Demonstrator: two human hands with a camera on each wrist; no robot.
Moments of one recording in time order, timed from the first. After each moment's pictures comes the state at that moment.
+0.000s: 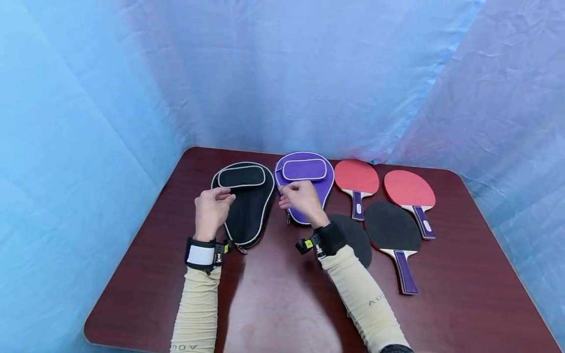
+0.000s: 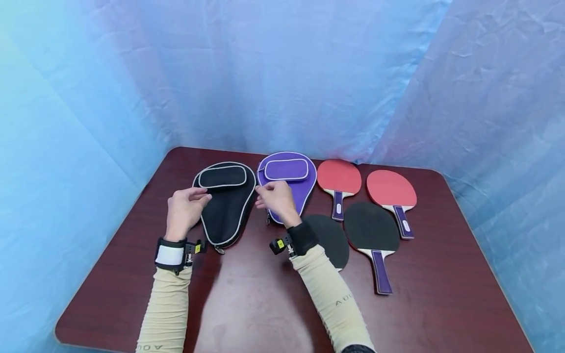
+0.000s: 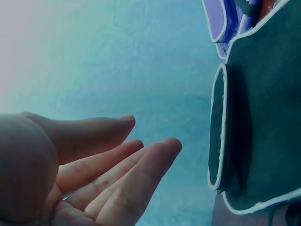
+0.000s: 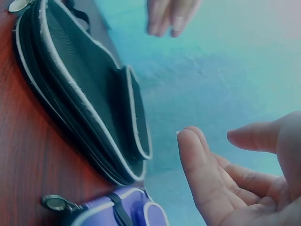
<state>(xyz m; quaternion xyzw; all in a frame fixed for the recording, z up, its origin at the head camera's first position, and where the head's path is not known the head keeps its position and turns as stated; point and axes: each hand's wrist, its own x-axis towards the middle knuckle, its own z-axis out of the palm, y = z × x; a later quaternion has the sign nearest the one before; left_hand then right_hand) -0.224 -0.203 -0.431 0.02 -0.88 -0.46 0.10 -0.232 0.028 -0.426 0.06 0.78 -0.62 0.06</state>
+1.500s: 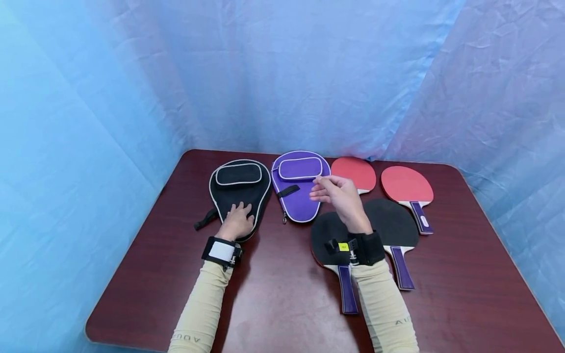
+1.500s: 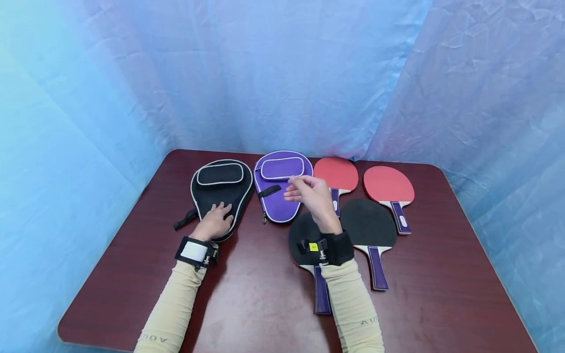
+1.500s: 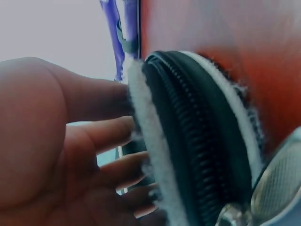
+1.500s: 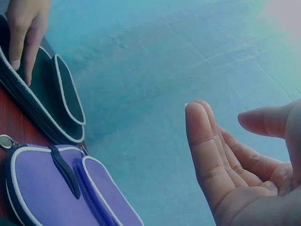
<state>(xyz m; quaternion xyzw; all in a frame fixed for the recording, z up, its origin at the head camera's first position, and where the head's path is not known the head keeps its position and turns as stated) -0.248 -0.187 -0.488 -0.13 -0.95 -0.24 -0.15 -0.201 0.093 -0.402 0.04 0.69 -0.73 0.00</state>
